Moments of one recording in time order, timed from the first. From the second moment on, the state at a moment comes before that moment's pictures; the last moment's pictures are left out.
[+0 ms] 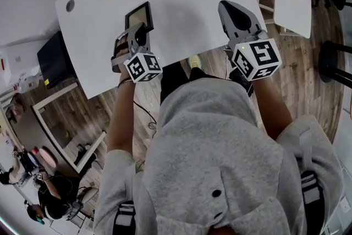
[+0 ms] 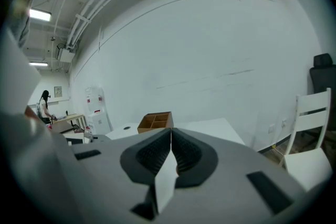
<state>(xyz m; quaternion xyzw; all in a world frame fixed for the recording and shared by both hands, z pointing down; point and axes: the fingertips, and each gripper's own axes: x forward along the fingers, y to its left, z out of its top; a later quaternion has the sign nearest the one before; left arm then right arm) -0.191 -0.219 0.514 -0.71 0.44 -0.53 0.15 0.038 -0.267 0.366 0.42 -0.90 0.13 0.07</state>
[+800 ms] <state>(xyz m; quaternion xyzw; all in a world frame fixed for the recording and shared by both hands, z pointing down) -0.185 -0.234 0.554 -0.76 0.37 -0.53 0.10 0.056 -0.274 0.369 0.45 -0.88 0.13 0.08</state>
